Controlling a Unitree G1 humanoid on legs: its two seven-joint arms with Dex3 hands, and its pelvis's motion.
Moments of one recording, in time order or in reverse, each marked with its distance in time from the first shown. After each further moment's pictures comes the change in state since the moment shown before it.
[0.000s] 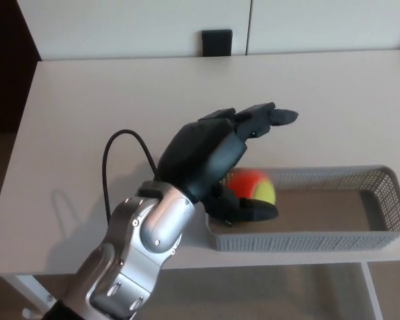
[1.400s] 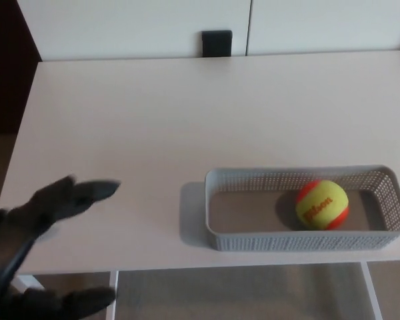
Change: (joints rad) left_arm 0.837 0.174 0.743 -0.601 -0.496 0.021 -0.320; right_arm 0.018 -0.001 0.011 0.010 -0.007 -0.004 -0.002
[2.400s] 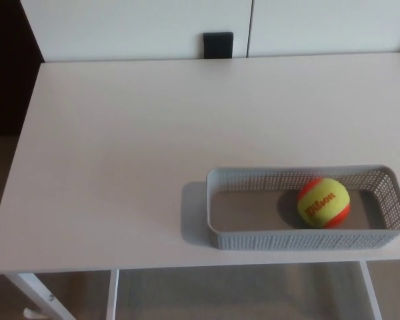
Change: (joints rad) left_arm 0.054 0.188 0.066 0.757 -0.180 -0.134 -0.304; right_arm 0.022 0.008 -0.021 0.073 0.014 -0.013 0.006
